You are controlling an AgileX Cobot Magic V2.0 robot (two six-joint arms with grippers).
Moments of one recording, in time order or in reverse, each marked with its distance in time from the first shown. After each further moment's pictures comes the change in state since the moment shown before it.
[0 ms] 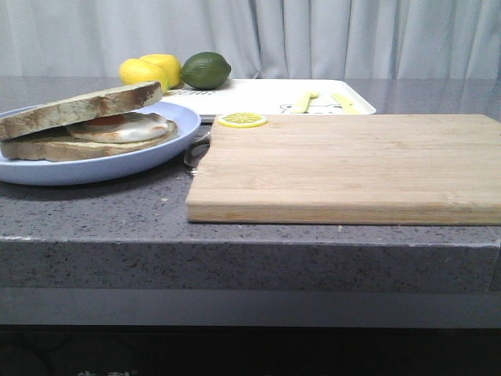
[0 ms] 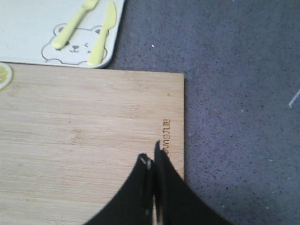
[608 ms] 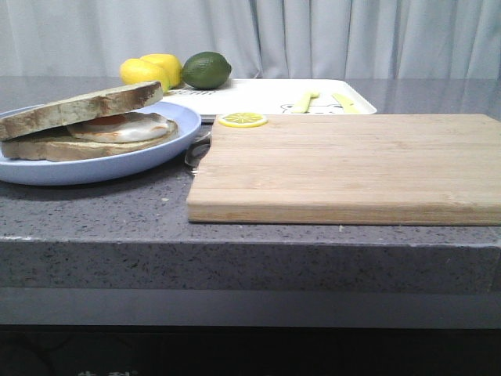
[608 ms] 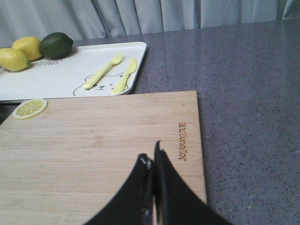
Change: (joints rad) left arm 0.000 0.054 -0.054 -0.076 0.067 0.000; right arm 0.000 -0.484 0.557 0.099 -0.448 0.002
